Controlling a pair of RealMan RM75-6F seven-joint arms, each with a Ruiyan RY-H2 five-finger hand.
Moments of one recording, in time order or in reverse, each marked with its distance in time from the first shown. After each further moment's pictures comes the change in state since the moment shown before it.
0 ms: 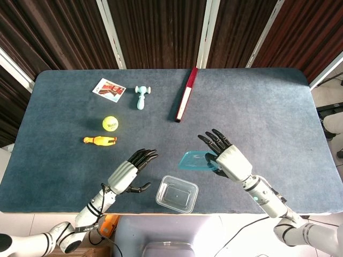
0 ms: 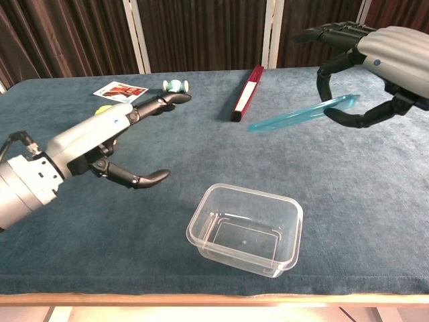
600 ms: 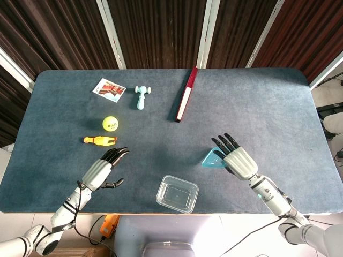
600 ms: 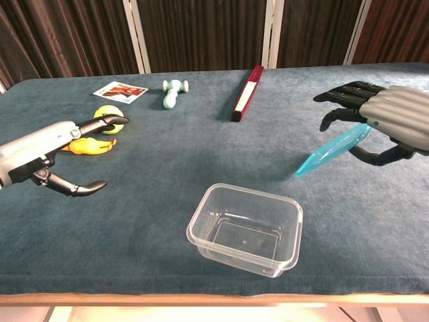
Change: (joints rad) left arm 0.074 0.125 0.057 0.053 -0.061 -0.043 -0.049; right arm -0.033 -0.118 -0.061 0.286 0.051 -0.119 -0.010
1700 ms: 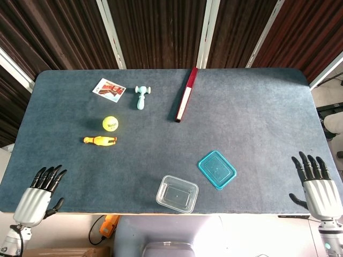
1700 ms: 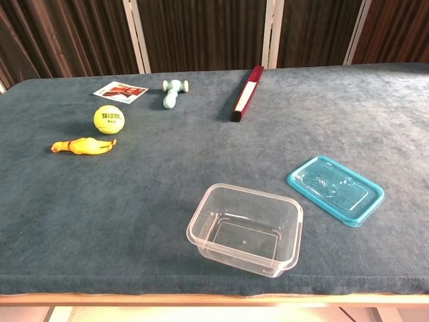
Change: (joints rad) left arm 0.383 0.325 0.121 -0.256 0.025 0.383 0.472; right arm -0.442 0.462 -0.073 -0.650 0.227 0.327 -0.238
